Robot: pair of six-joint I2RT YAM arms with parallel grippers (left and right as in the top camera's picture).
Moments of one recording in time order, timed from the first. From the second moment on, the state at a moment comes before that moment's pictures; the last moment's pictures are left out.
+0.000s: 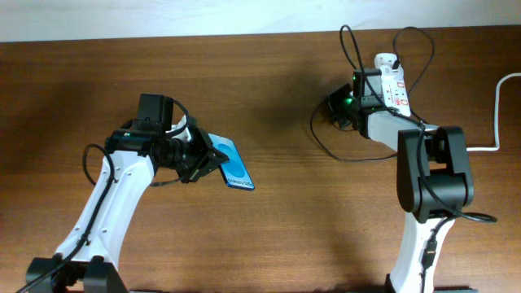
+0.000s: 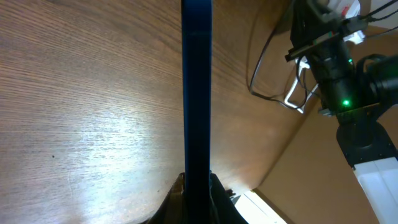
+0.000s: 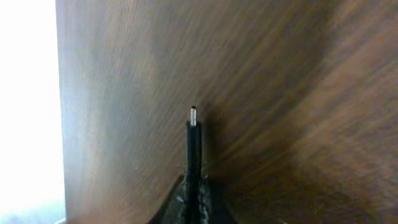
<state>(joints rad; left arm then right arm) -0.11 1.53 1.14 -0.85 0.68 -0.77 0.06 2.19 1.29 0.08 -0.32 1.13</state>
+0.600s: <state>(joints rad) -0.11 1.53 1.14 -0.66 0.73 -0.61 0.04 2.07 1.24 -0.32 -0.66 0.67</state>
